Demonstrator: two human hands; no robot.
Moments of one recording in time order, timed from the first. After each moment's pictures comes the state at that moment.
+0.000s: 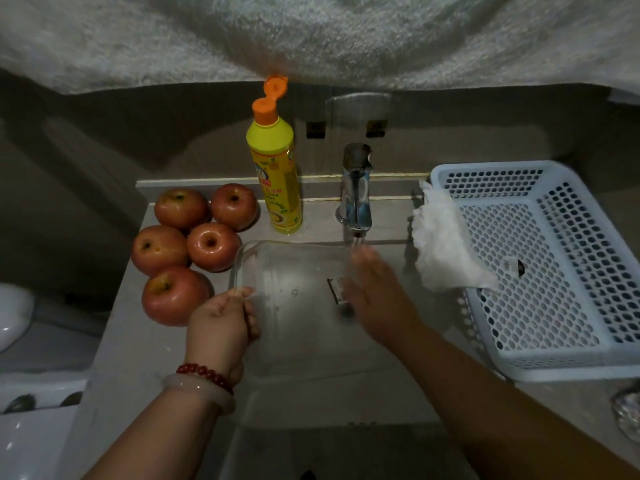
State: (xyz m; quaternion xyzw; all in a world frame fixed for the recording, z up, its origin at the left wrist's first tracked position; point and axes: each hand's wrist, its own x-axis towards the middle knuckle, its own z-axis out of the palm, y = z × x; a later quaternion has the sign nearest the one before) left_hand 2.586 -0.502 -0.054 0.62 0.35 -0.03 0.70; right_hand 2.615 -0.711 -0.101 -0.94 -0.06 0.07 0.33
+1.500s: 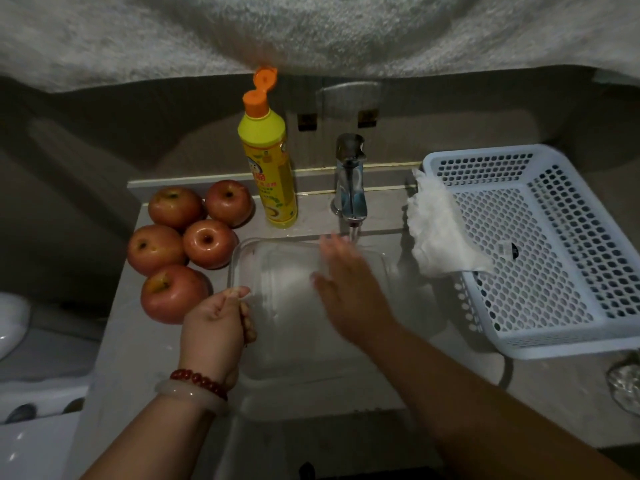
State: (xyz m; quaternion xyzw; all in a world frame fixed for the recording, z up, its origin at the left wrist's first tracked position) left_hand 2.573 -0.493 -0.055 0.67 0.30 -0.02 0.68; right_hand 2.605 -0.670 -0.099 -0.94 -0.09 0.00 0.32
